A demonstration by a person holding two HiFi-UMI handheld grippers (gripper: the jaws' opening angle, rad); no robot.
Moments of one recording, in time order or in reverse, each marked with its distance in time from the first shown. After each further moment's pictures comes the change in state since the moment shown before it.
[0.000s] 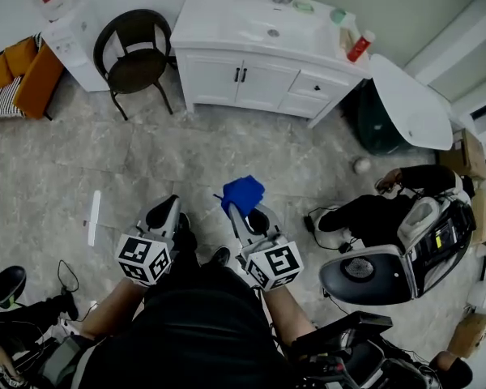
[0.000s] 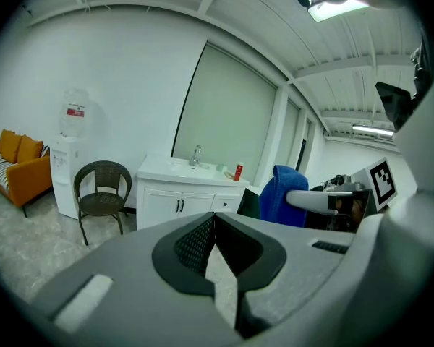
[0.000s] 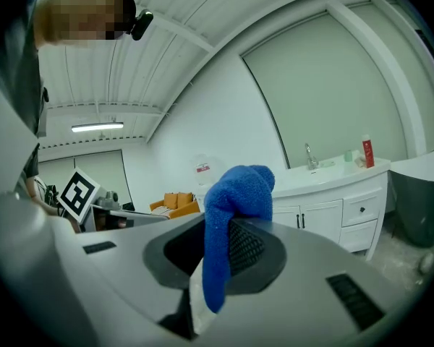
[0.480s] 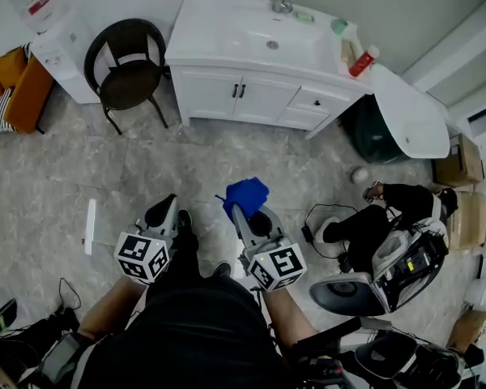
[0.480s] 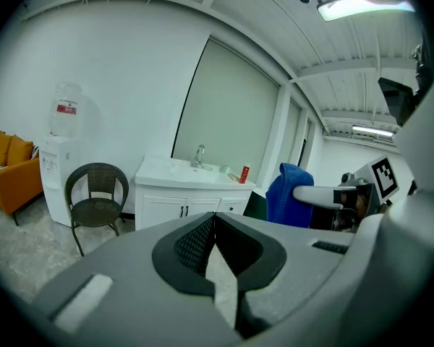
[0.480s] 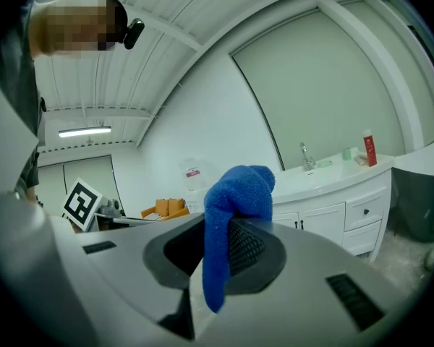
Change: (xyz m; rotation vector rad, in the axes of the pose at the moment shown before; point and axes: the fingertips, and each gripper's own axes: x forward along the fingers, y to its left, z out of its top) left arm 0.078 0.077 0.040 0.010 0.012 -0.027; right arm 0.088 -0.049 0.029 0.048 -0.023 -0.047
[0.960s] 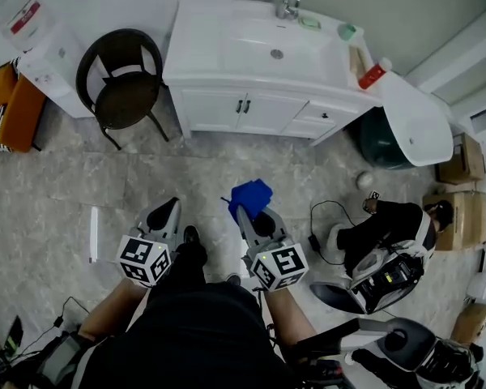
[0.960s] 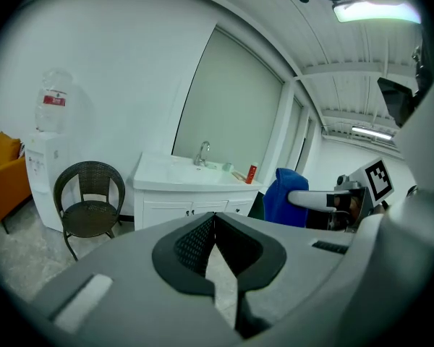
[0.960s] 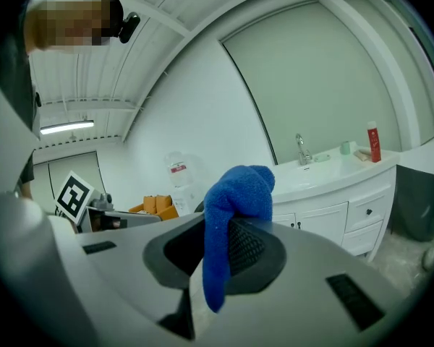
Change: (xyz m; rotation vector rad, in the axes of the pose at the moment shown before) left arm 0.085 0.087 0.035 -0.003 0.043 -0.050; right arm 0.115 -0.054 0.006 0.024 0.053 -0.079
